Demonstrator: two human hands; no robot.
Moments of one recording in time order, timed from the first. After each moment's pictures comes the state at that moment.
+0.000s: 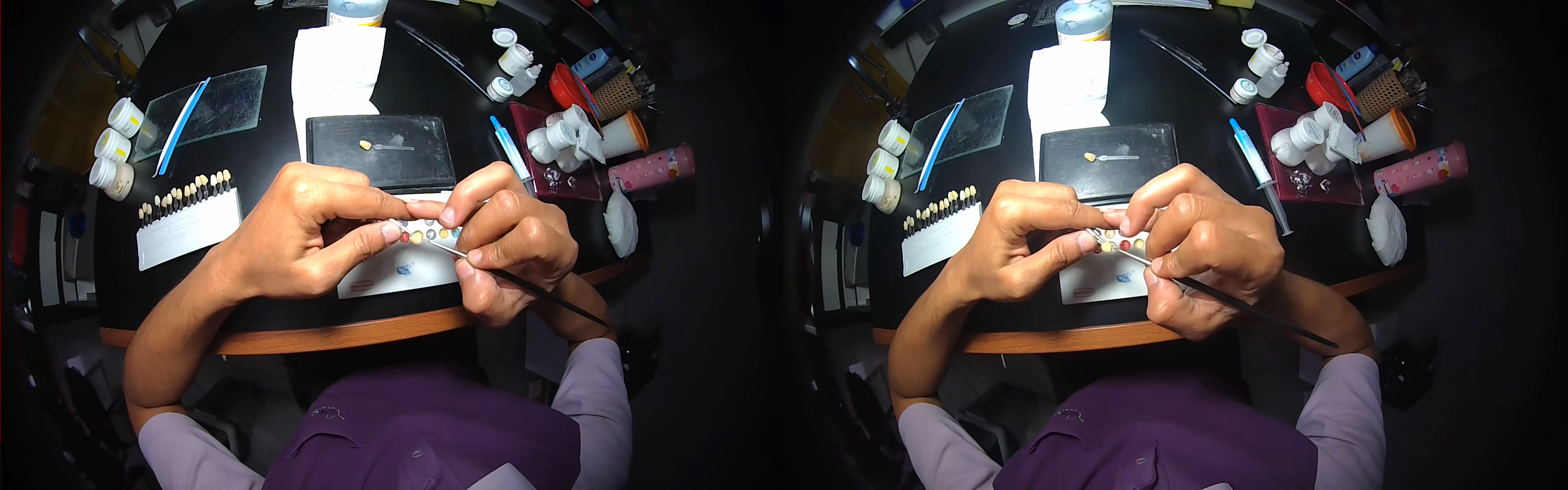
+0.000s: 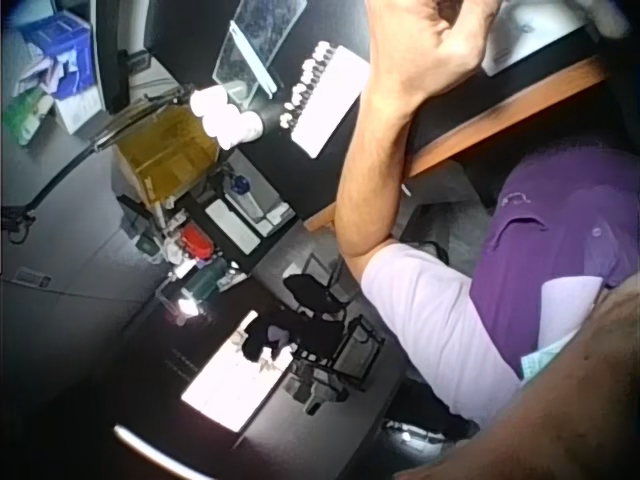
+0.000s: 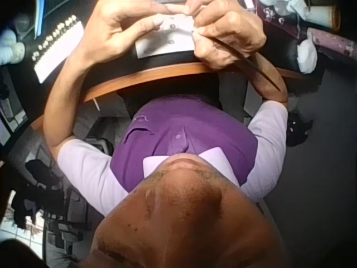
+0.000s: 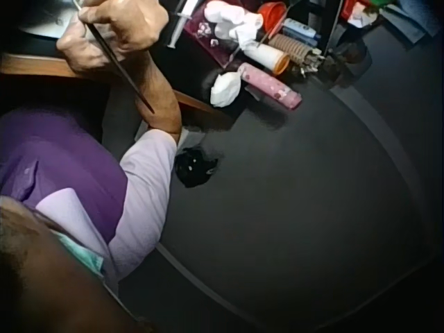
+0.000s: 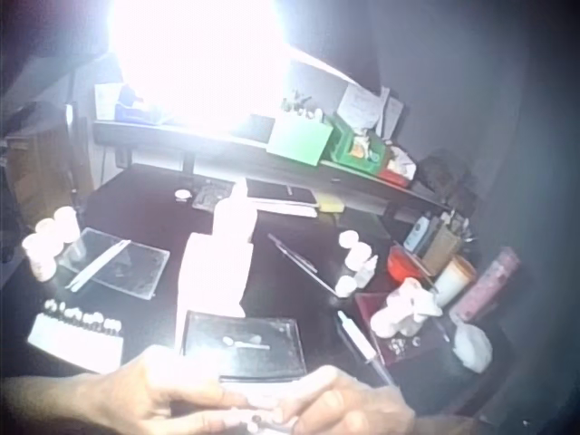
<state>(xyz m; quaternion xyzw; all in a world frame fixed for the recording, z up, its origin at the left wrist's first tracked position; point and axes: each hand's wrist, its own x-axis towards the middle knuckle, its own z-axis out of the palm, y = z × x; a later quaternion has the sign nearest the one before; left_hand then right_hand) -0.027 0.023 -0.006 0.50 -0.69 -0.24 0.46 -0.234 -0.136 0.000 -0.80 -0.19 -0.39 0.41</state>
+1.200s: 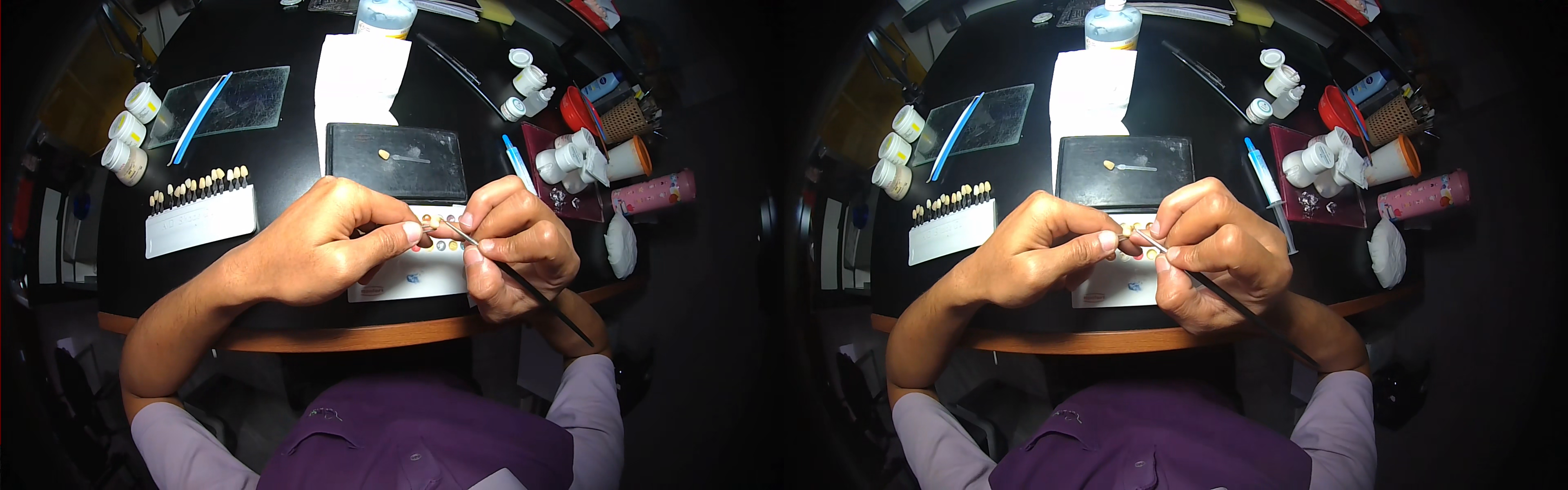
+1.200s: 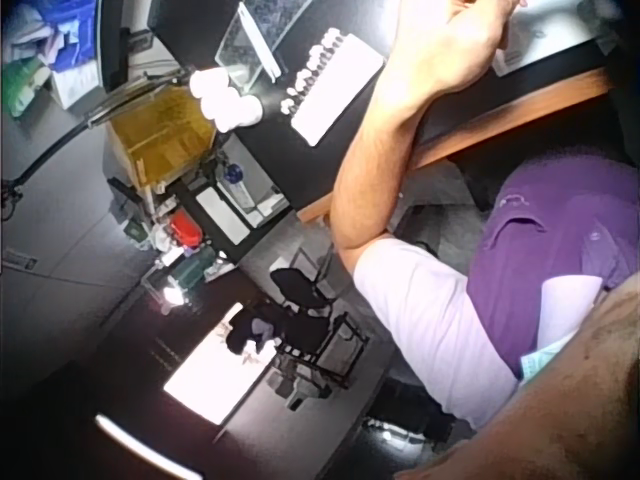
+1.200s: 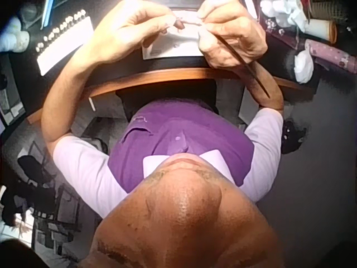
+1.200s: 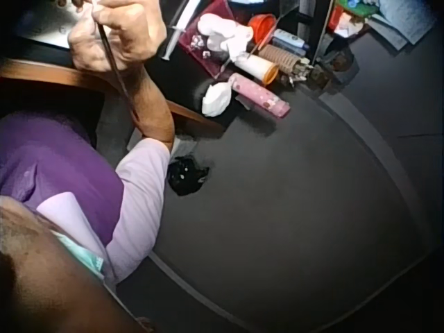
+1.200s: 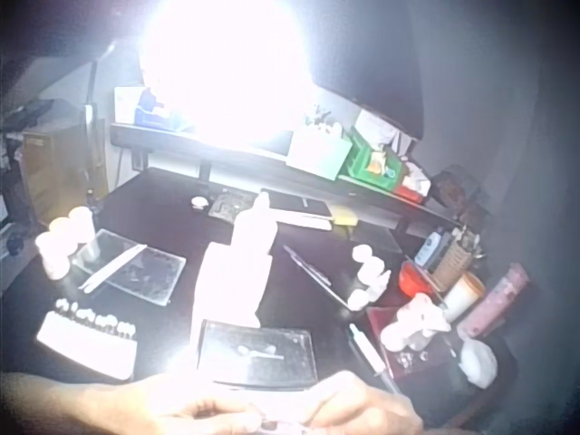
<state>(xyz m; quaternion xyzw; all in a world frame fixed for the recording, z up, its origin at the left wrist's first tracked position) -0.034 0.030 0.006 0.51 -0.52 -0.51 0.45 -0.231 -0.134 0.007 -0.83 -0.16 -0.40 0.36</state>
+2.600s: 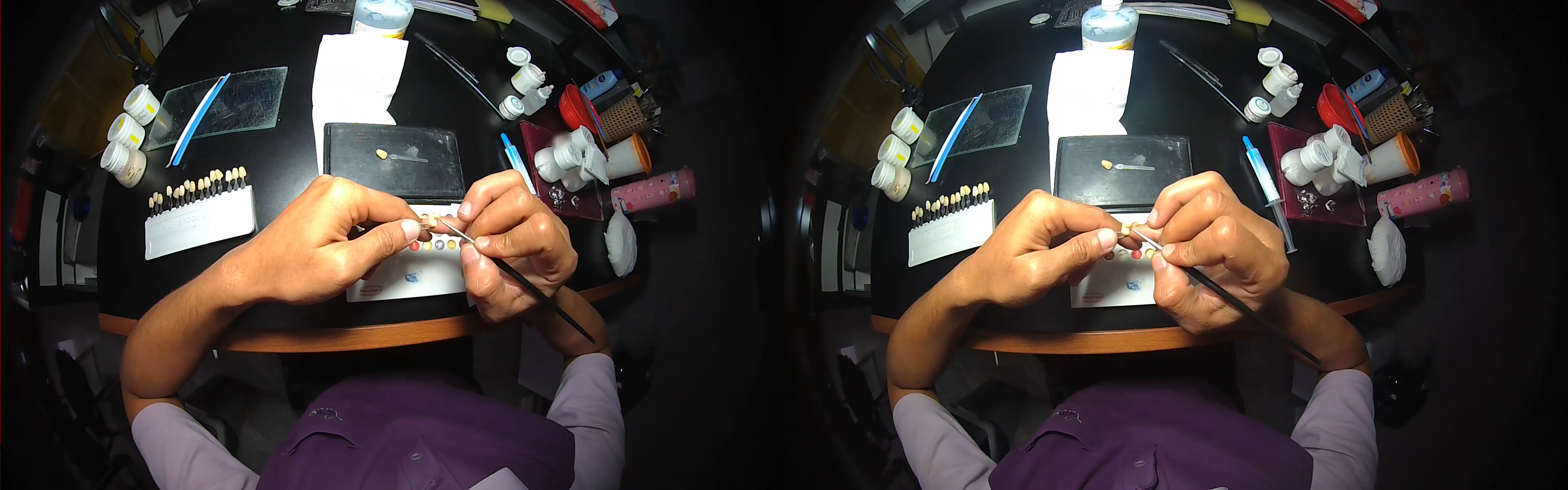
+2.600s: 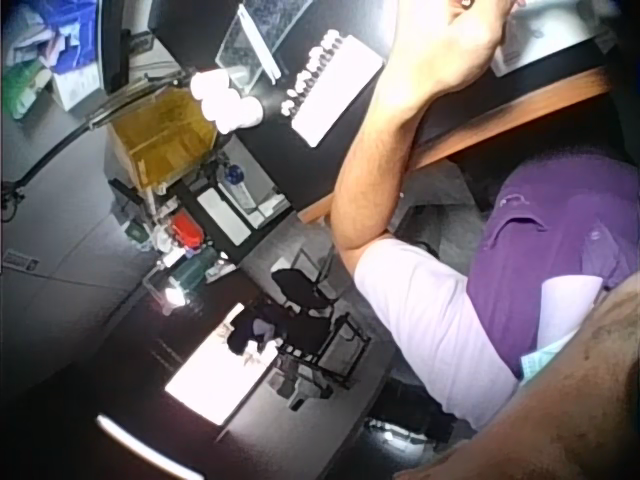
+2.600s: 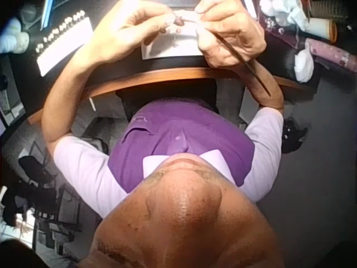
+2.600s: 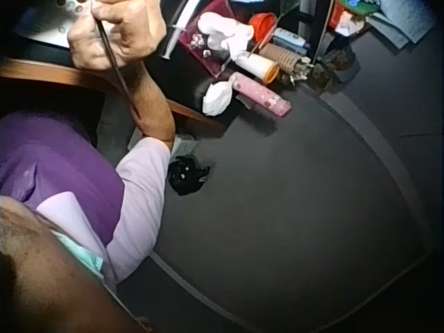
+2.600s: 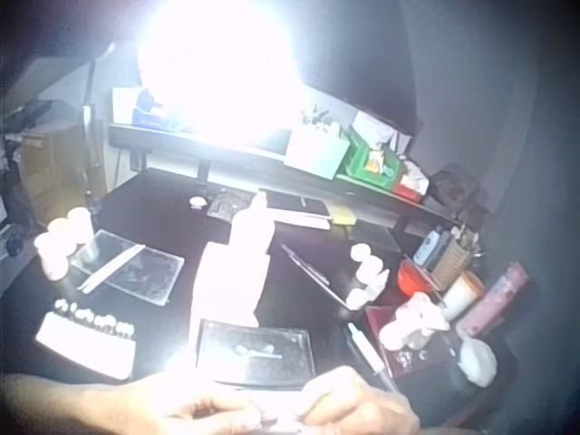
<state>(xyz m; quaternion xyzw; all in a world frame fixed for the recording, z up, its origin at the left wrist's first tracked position) -0.035 0.028 0.010 0.54 -0.54 -0.46 0.45 -0.230 -0.137 0.005 -0.83 -0.17 -0.40 0.35</state>
